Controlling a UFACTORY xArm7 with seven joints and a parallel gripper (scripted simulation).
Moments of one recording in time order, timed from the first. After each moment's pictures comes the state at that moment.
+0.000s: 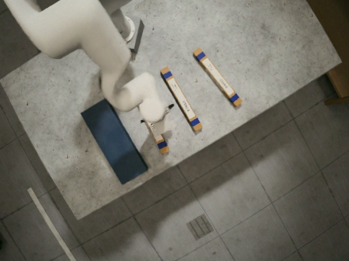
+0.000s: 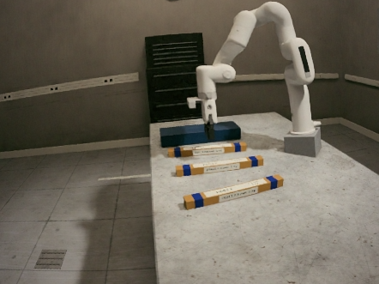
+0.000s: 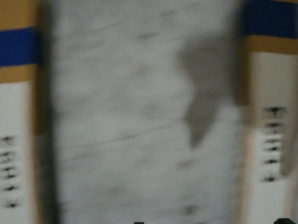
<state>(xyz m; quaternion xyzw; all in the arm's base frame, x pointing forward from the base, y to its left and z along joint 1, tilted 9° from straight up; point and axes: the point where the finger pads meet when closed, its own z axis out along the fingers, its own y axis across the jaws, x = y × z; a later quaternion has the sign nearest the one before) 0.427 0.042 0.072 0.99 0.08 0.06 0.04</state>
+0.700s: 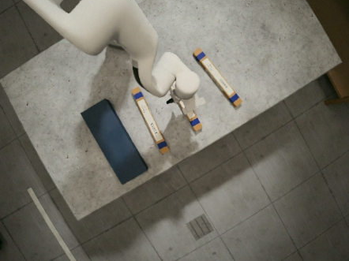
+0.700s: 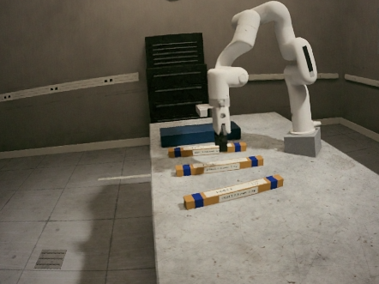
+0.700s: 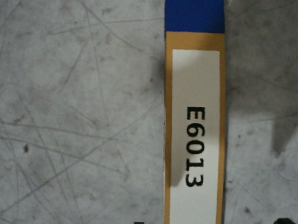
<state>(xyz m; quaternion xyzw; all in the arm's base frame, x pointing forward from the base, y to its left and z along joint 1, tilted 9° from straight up) 0.388 0.163 0.052 0.99 0.09 0.06 0.05</state>
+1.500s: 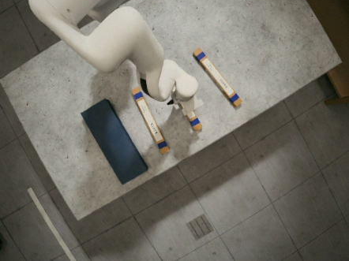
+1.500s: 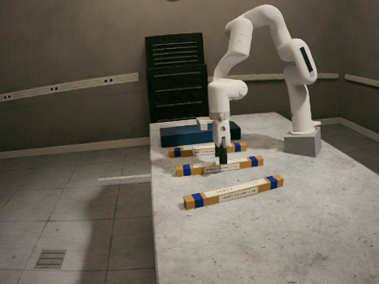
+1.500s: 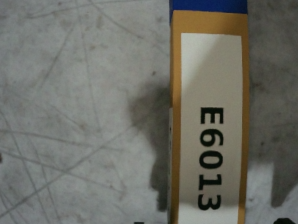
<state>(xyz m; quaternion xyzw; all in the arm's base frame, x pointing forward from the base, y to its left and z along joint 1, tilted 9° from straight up) 0.395 0.161 0.005 0.99 0.09 0.06 0.05</state>
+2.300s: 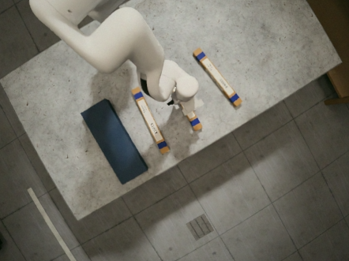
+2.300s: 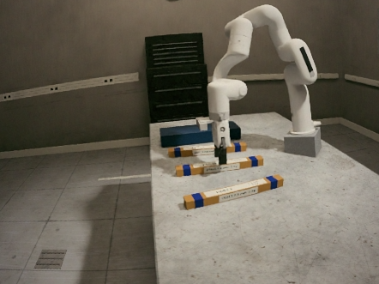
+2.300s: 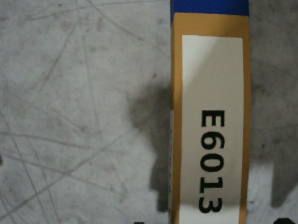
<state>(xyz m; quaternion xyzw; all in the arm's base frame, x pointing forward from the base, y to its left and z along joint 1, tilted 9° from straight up) 0.396 0.162 0.005 0.99 0.09 0.06 0.05</state>
